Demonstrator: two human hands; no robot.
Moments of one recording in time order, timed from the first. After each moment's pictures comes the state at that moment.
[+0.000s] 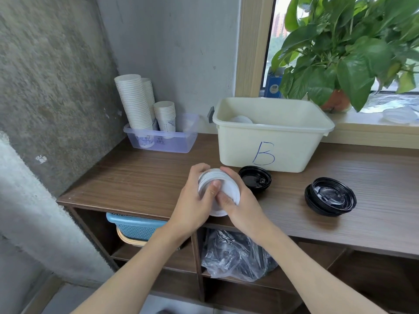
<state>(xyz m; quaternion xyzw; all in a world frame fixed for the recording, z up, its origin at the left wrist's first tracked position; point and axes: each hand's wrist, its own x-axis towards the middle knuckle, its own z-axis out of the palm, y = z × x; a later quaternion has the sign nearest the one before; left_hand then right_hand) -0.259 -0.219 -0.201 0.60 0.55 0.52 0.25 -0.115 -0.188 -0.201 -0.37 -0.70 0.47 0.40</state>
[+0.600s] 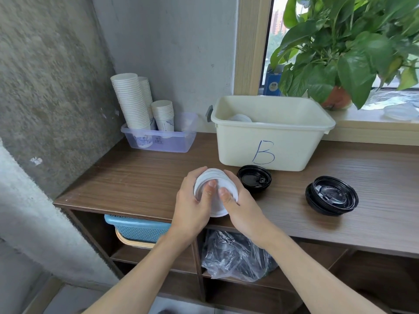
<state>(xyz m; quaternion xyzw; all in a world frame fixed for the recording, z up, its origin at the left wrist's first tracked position) -0.252 -0.216 -0.213 0.55 0.58 0.57 0.19 -0.118 -0.188 -0.202 -0.39 -0.68 0.50 0.36</state>
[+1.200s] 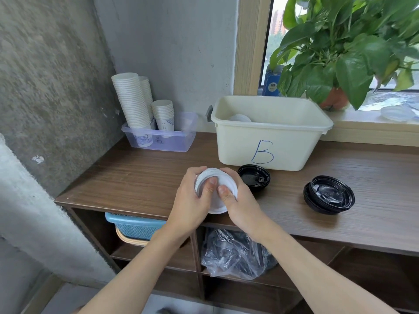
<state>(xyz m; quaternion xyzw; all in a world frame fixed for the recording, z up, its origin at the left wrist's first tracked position) -0.255 -0.224 -0.195 0.57 0.60 0.52 0.23 -0.120 -0.186 -0.199 -0.38 -0.69 0.47 0.39</state>
